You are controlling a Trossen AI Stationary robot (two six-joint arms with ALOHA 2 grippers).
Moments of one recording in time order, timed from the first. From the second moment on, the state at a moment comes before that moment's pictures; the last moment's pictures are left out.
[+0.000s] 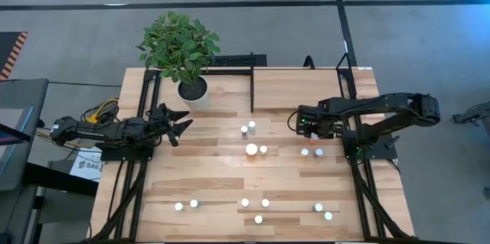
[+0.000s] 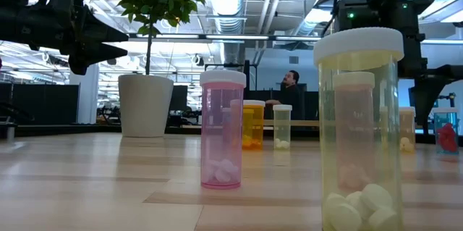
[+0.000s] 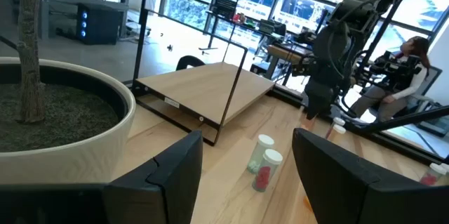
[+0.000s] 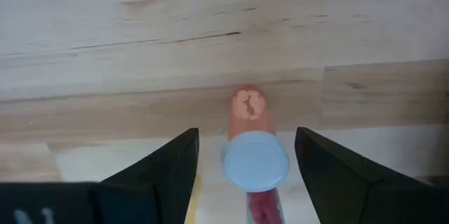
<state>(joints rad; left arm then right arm) -0.09 0.12 0.01 0.08 -0.51 -0.34 -0.21 1.28 0.69 -0.92 -0.08 1.46</state>
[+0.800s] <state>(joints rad) -0.09 0.12 0.01 0.08 -0.51 -0.34 -0.21 1.28 0.69 -0.91 -0.09 1.46</state>
